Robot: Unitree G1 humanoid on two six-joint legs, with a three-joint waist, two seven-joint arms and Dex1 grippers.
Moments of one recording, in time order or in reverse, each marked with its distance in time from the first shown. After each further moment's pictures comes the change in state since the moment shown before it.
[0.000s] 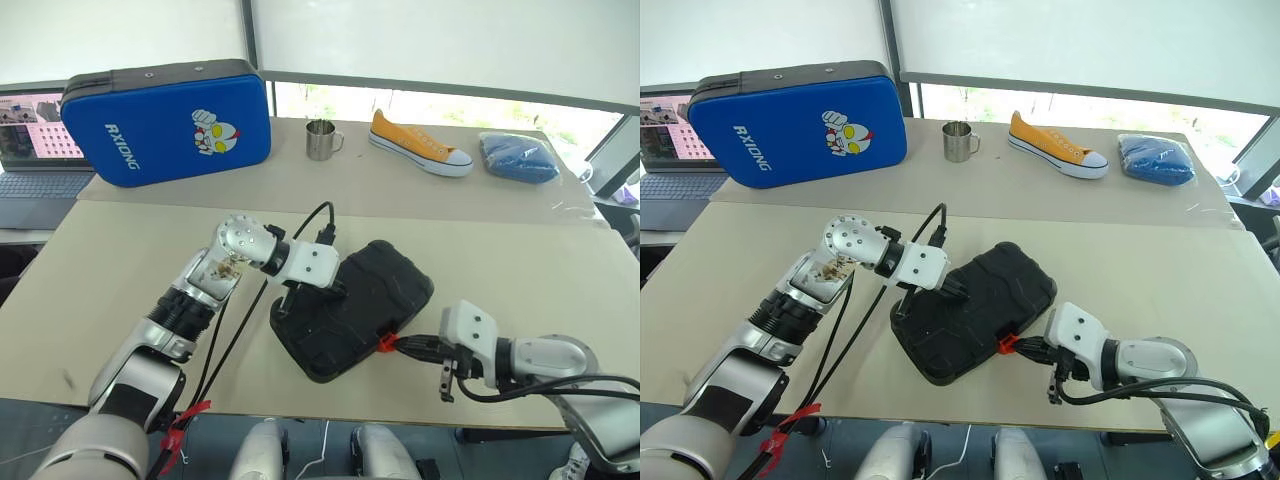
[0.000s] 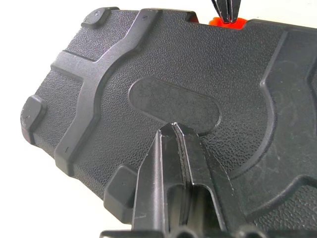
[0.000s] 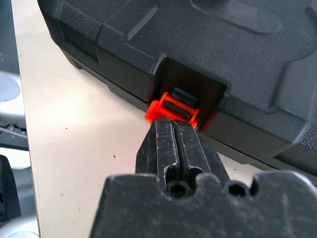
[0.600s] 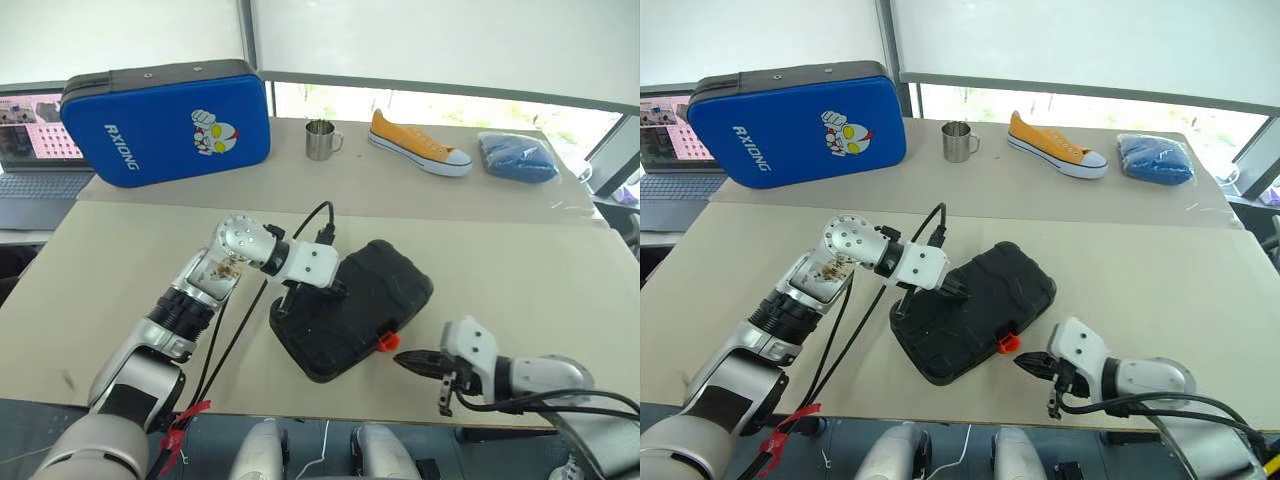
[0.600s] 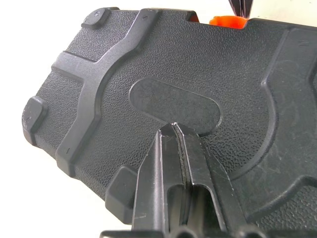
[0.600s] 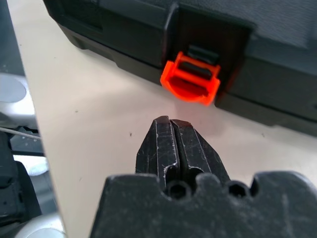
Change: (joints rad) left arm 0.000 -0.002 0.001 0.002 0.001 -0.001 0.002; right arm 0.045 0.051 0.051 0.041 -0.049 0.002 -0.037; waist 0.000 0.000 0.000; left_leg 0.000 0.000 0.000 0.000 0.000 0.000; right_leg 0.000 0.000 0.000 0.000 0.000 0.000
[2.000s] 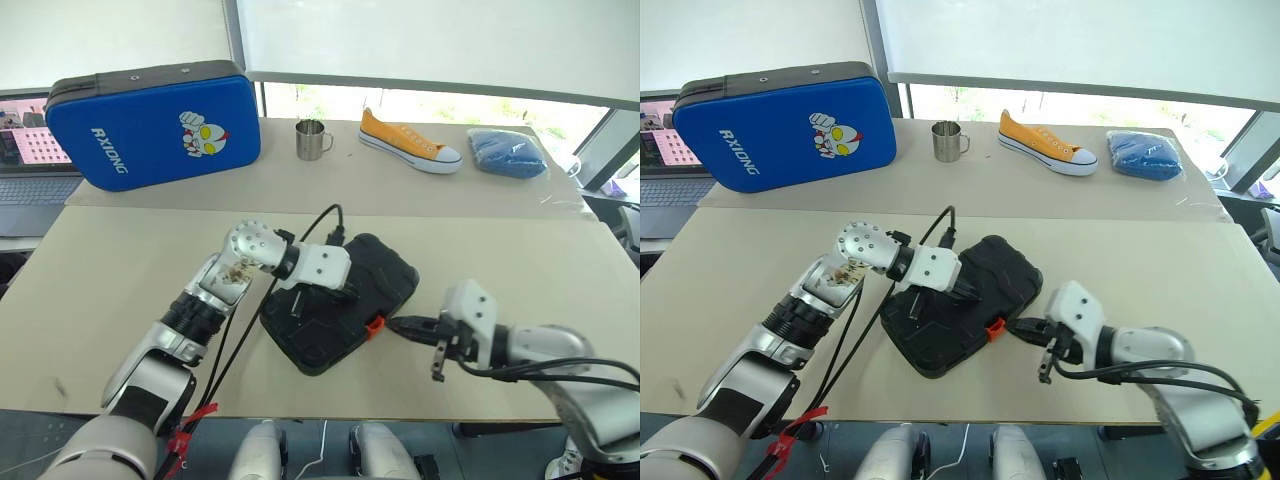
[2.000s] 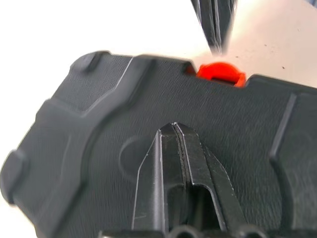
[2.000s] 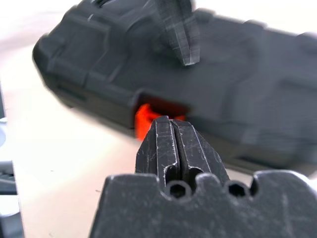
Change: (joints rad) left arm 0.041 -0.005 0.058 -0.032 -0.060 0.163 0.008; right arm -0.106 -0.023 -0.209 -0.088 0.213 0.121 0.054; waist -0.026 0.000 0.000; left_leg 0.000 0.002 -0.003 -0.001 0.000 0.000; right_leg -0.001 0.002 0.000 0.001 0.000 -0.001
